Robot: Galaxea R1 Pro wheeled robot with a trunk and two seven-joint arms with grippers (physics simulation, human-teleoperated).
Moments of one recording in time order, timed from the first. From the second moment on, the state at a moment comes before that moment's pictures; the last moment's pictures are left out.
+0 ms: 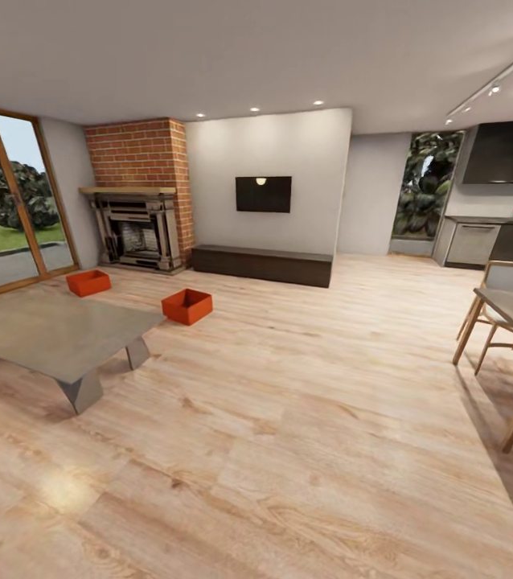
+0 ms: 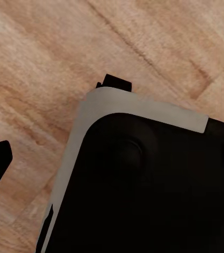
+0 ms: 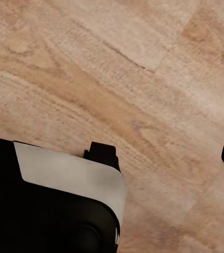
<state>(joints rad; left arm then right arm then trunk) 0.00 0.08 0.01 -0.20 0.36 0.03 -0.06 -0.24 0.00 0.92 0.02 -0.68 -0.10 -0.01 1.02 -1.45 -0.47</state>
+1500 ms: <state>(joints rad) 0.00 0.08 0.01 -0.20 0.36 0.03 -0.05 -0.24 0.01 0.93 0.02 -0.67 -0.10 -0.01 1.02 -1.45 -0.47</state>
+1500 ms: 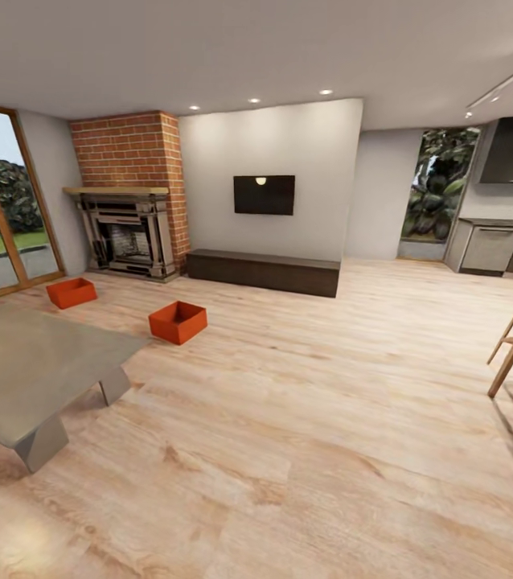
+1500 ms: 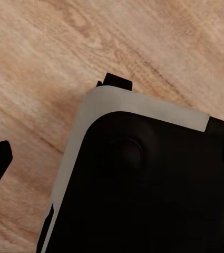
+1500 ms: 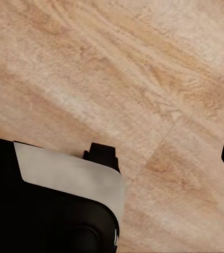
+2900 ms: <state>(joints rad) 0.00 0.08 0.01 -0.20 0.36 0.03 -0.05 -0.24 0.01 0.93 0.02 -0.67 -0.10 -0.01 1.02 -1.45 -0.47</state>
